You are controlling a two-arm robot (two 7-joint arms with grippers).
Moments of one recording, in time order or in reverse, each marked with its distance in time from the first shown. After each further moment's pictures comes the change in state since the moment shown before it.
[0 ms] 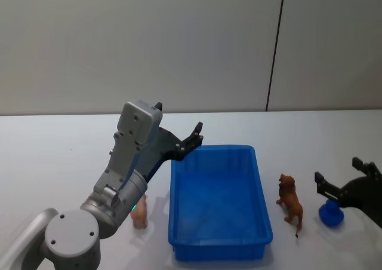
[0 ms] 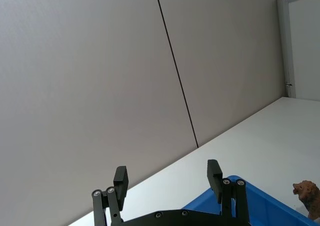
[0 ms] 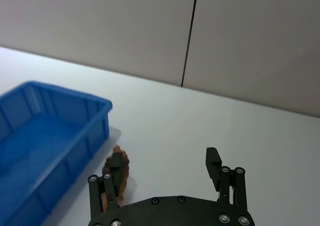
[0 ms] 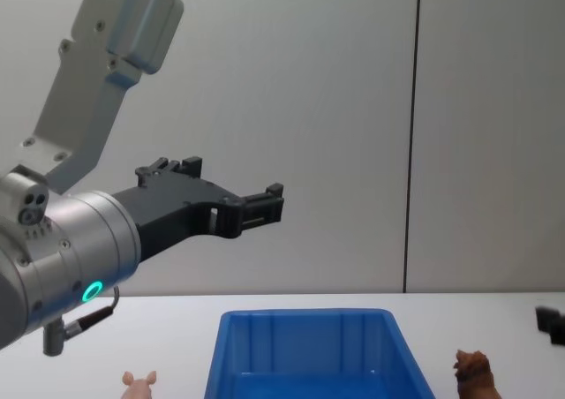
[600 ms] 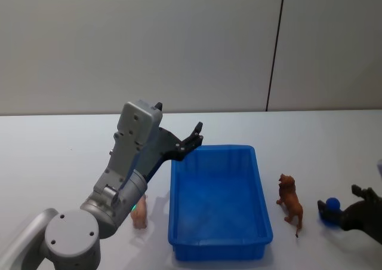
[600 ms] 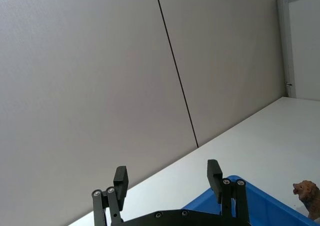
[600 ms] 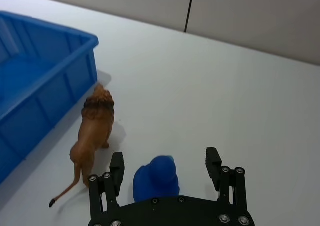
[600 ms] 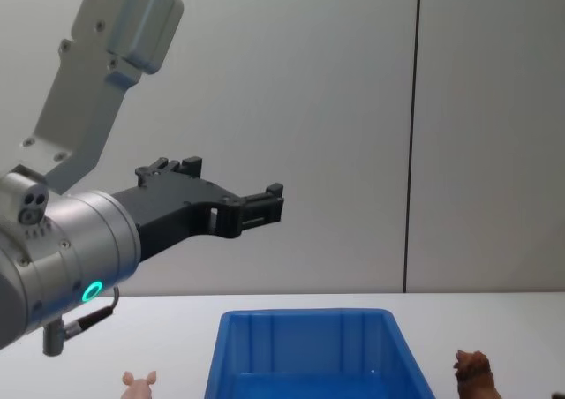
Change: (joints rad) left arm 0.000 0.000 0.000 0.000 0.000 0.000 0.000; right arm 0.042 0.006 -0.005 0.131 -0.049 0.083 0.084
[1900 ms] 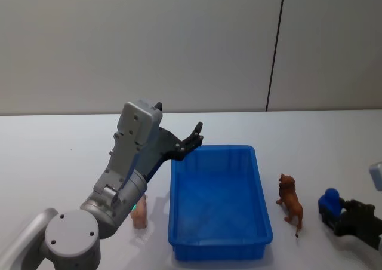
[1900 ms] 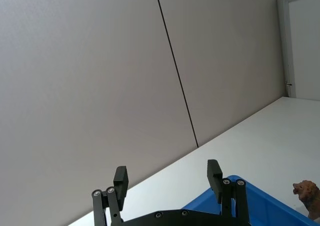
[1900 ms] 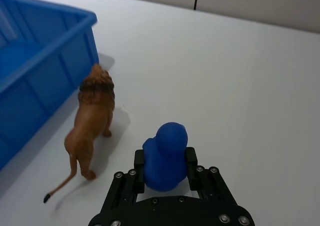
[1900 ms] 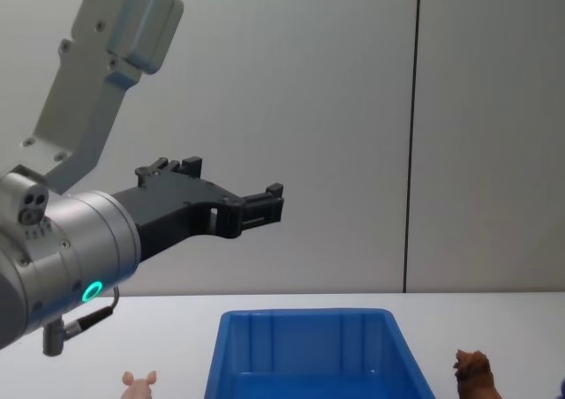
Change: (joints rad) left arm 0.000 0.000 0.000 0.000 0.000 0.000 0.000; right arm 0.052 -0.027 -0.016 0.111 0.011 0.011 0.053
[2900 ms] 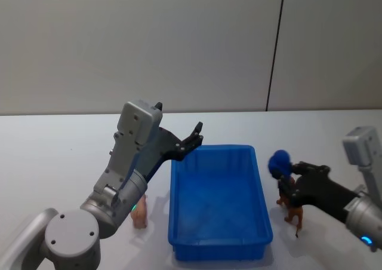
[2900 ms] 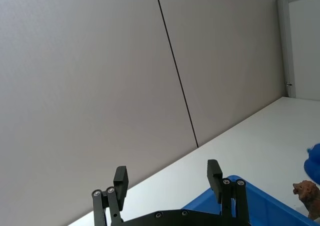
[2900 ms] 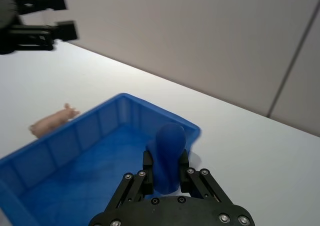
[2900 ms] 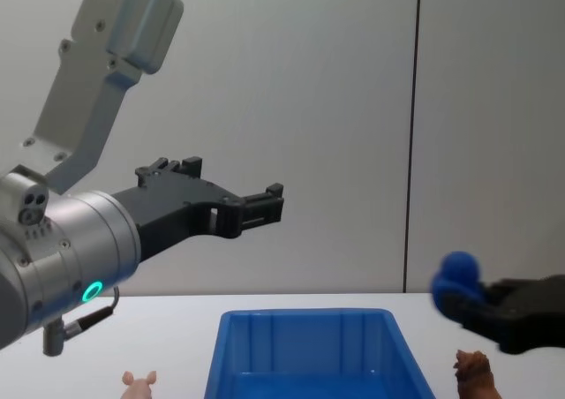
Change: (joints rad) left arm 0.000 0.000 0.000 0.000 0.000 0.000 0.000; right arm 0.030 -0.042 -0.050 -0.163 -0.008 -0.115 0.161
